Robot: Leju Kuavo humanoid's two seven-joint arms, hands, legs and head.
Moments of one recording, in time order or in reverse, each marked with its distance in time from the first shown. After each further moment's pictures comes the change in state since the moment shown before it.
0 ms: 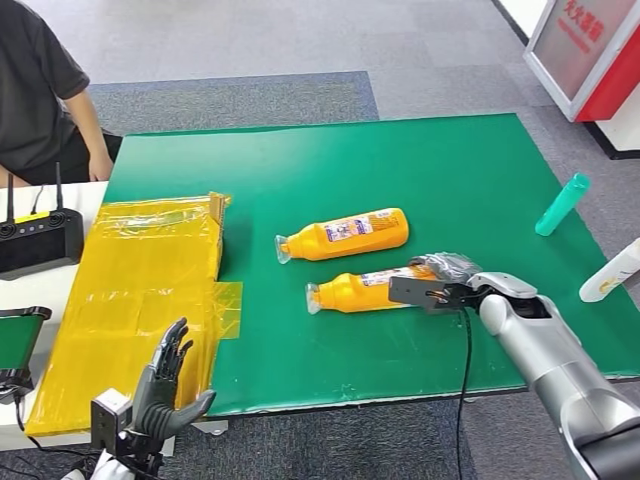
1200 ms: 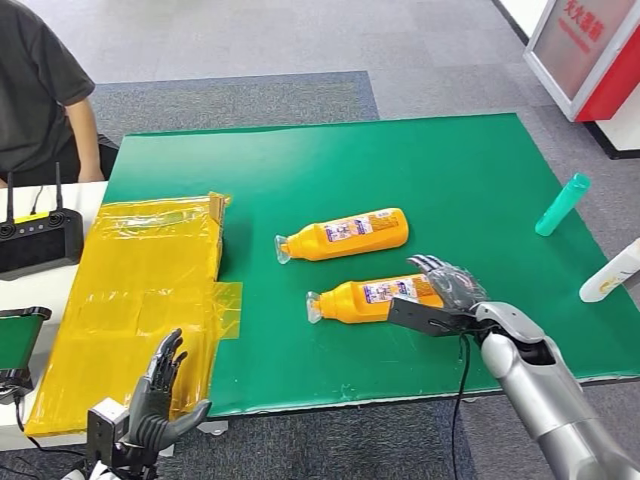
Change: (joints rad) left arm 0.044 -0.012 0.043 -0.022 -0.031 -0.008 0.020; right arm 0.257 0.003 -0.157 -0.313 0.049 -0.118 0.006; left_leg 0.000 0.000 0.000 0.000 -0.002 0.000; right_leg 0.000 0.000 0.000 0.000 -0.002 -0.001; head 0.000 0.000
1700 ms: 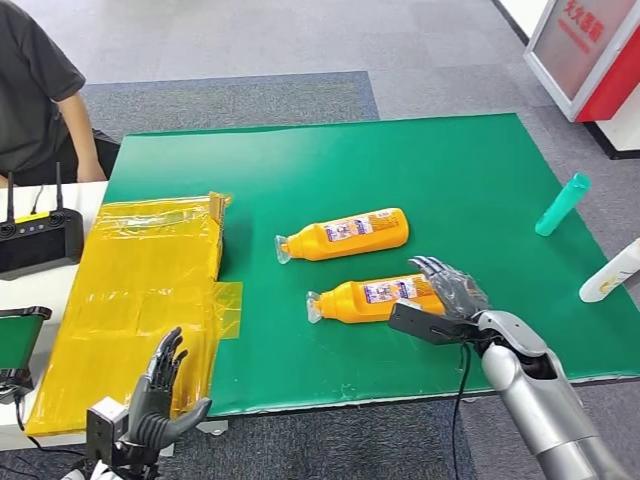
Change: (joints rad) left arm 0.001 -0.009 0.000 -0.007 0.009 -0.008 0.003; right arm 0.071 0.017 -0.055 -0.083 0.012 -0.024 -0.006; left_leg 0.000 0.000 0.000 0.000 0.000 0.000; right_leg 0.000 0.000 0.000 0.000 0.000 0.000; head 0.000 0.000
